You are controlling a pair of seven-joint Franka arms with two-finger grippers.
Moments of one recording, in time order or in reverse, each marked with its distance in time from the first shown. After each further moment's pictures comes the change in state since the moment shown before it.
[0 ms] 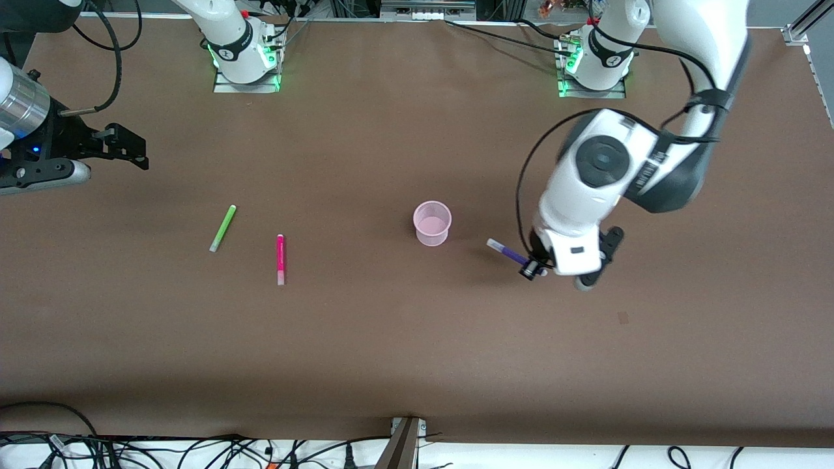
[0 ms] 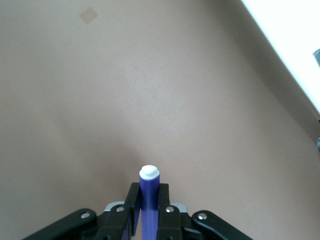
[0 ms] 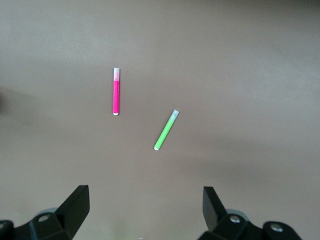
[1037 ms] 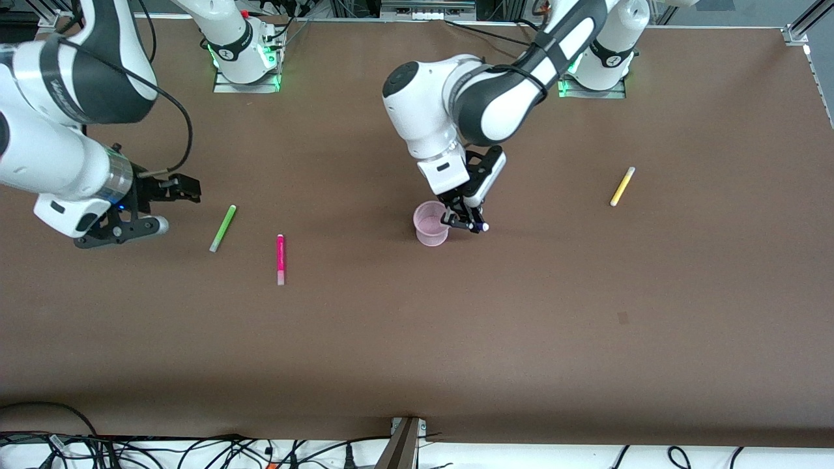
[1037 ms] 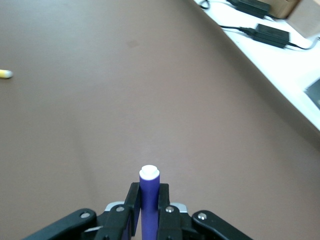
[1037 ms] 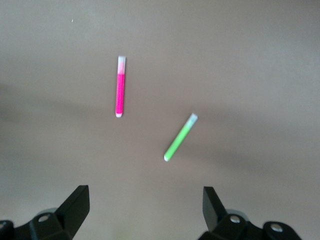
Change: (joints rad) left arm -0.366 0.067 0.004 -0.004 0.444 -0.290 -0.641; right arm 0.049 0.185 0.009 -0.061 0.003 0.140 0.001
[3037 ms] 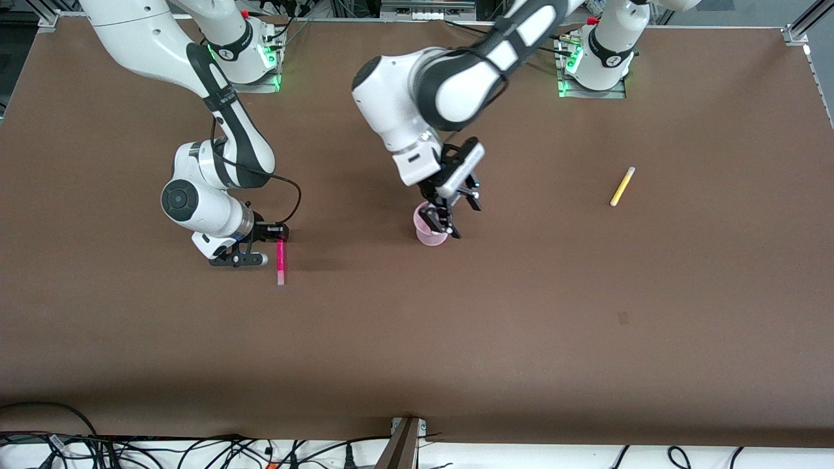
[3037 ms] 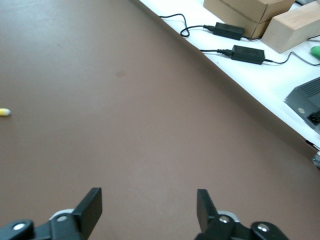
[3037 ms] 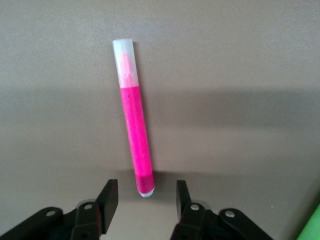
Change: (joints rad) left arm -0.089 0.027 0.116 0.155 -0.006 -0.079 0.222; right arm 0.101 0.241 0.003 -0.409 0.193 0.719 0.188
